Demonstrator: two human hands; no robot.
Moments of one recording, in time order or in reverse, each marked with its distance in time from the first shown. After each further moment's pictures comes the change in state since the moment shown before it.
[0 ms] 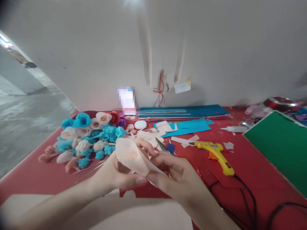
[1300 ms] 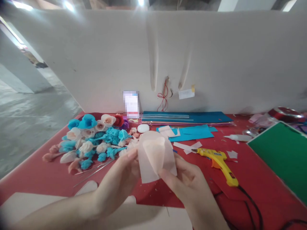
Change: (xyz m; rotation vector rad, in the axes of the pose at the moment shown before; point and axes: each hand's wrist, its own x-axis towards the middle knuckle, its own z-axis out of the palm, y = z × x) left_hand -0.001 -0.016 0.017 -0.456 0.299 0.065; right_hand 0.008 0.013 -0.006 0.074 0.094 -0.092
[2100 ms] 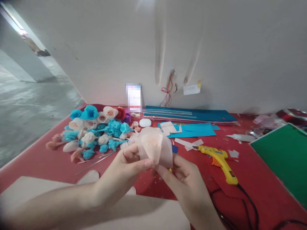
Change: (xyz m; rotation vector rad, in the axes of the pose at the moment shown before) left_hand -0.003 0.002 0.003 0.021 -0.003 -0.066; right_hand -0.008 -0.003 0.013 -0.184 0.157 0.030
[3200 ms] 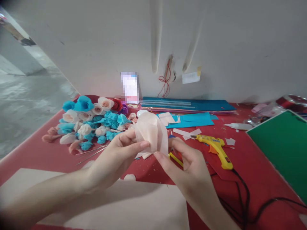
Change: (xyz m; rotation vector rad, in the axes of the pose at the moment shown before) left_hand 0.003 0.011 0.001 0.055 -0.021 -0.038; right_hand -0.001 -0.003 -0.001 -0.045 0.073 -0.182
